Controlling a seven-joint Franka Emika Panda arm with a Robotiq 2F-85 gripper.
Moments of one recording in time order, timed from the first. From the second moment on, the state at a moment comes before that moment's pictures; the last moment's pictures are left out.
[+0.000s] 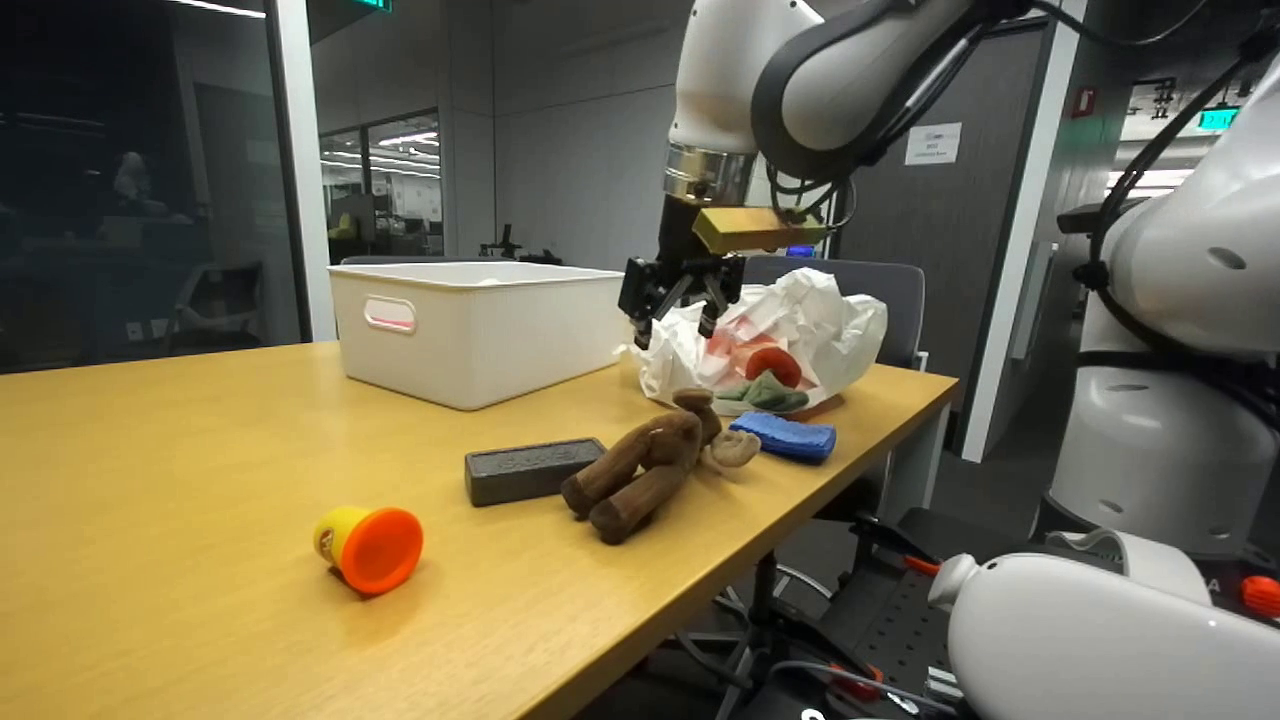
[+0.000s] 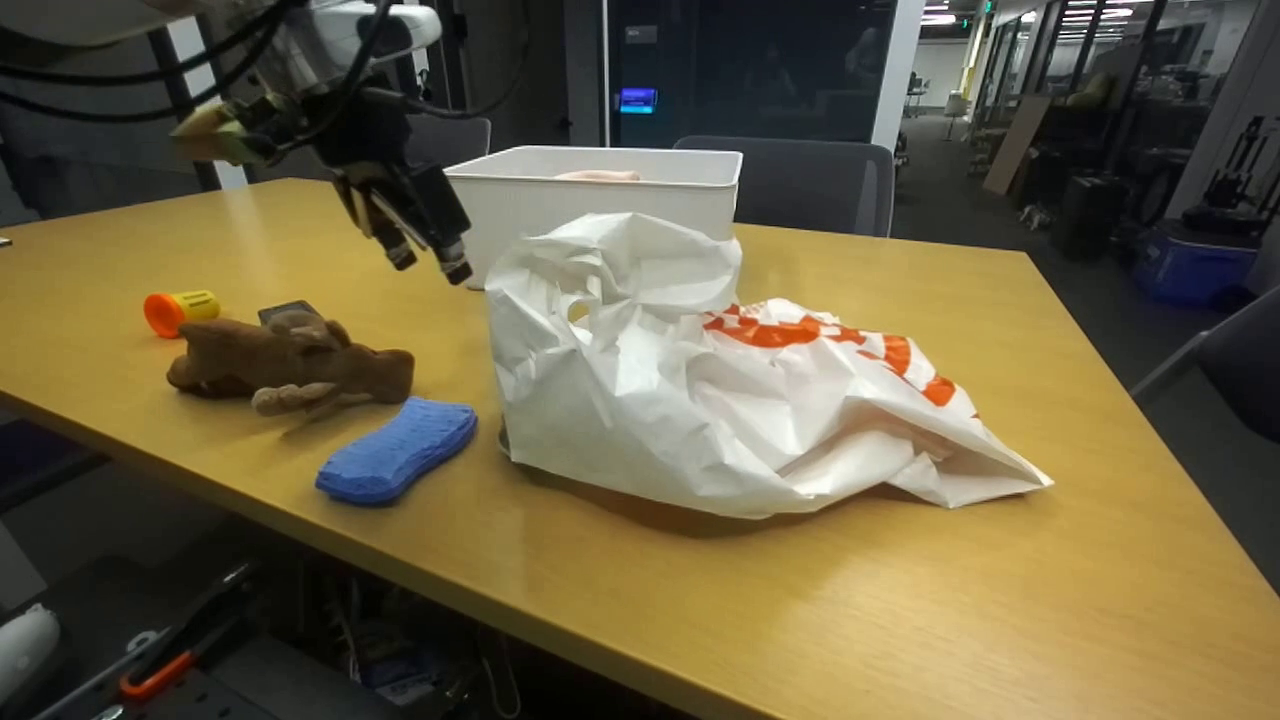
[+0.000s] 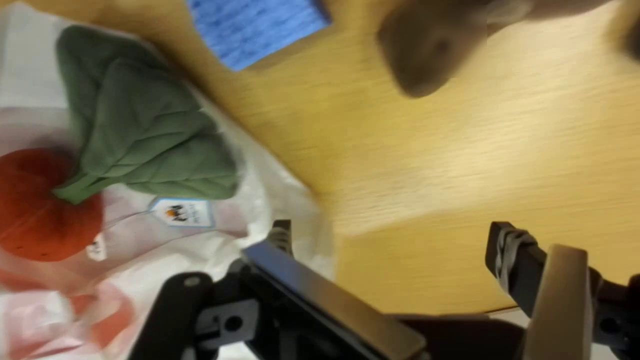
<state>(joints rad) 0.22 -0.45 0.04 -2.75 -0.34 2.52 0.72</state>
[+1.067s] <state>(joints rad) 0.41 -0.37 0.29 -2.76 0.14 2.32 0.24</state>
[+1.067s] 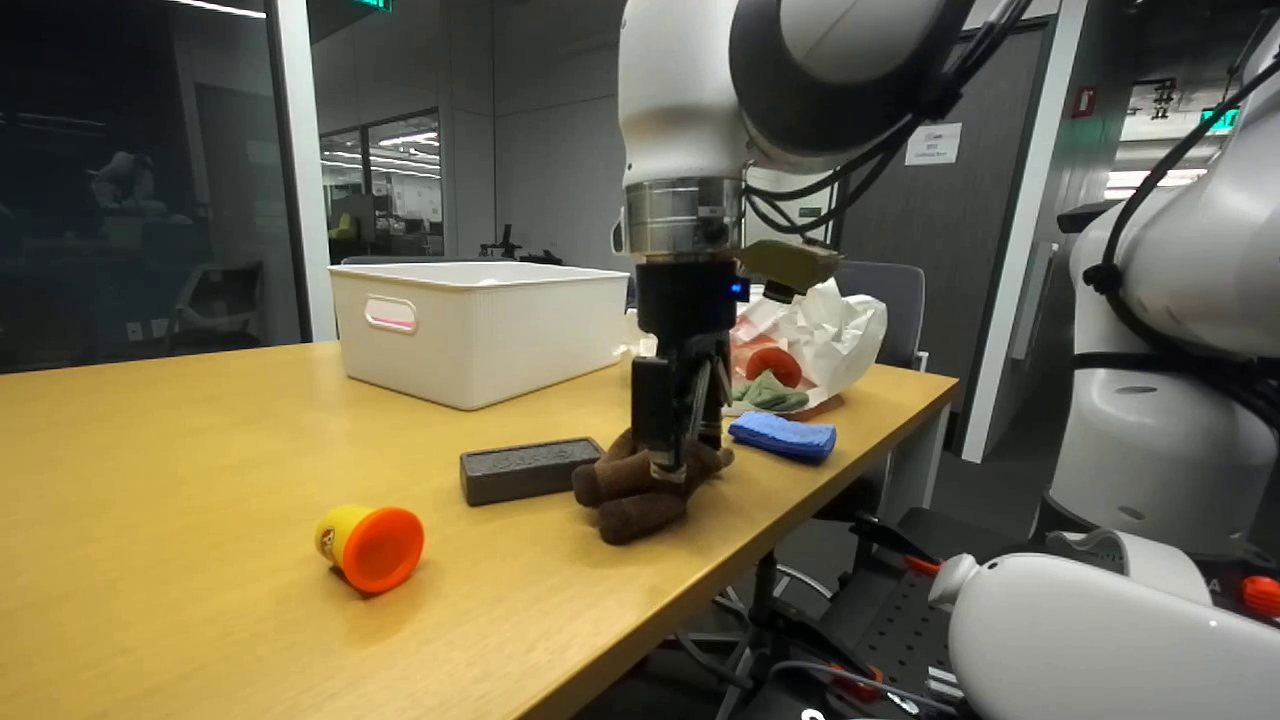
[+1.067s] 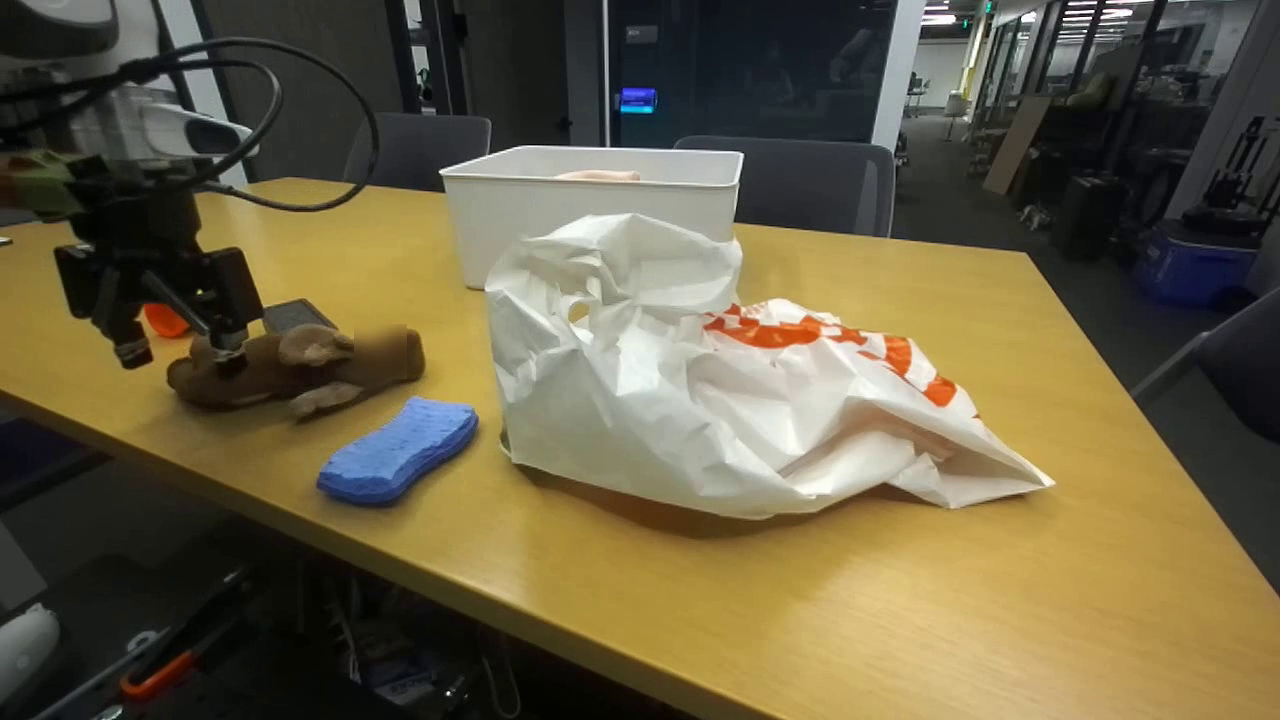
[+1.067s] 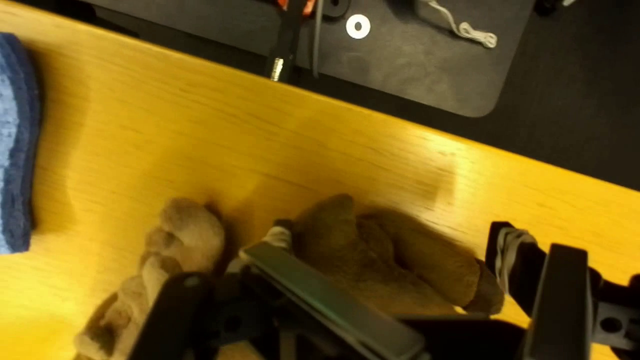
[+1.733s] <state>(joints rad) 0.27 -0.31 0.31 -2.76 -0.12 2.41 0.24</state>
